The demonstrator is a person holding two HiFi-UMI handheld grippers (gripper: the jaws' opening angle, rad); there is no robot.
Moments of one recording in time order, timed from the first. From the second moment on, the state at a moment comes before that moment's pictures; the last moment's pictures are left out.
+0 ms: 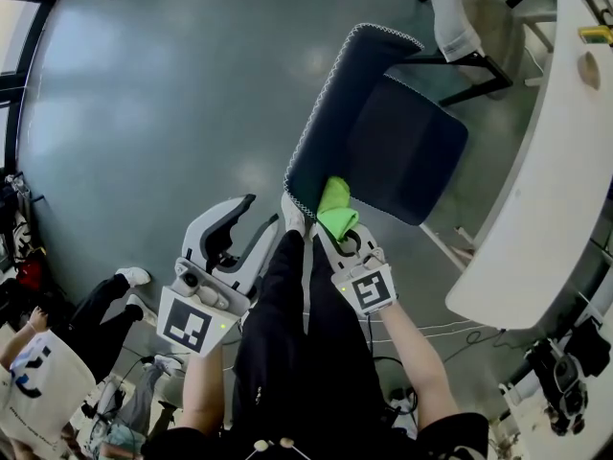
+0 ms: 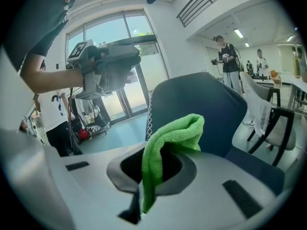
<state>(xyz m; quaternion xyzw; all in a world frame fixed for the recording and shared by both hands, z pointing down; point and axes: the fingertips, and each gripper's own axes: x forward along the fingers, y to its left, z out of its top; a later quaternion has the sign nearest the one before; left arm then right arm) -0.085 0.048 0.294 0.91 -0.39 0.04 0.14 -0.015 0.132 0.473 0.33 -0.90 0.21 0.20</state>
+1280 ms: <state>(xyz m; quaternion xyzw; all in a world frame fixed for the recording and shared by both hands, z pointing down) -0.068 0.034 0.303 0.91 -0.40 0.05 0.14 0.081 -0.023 0.403 0.52 -0.84 0.14 0.09</state>
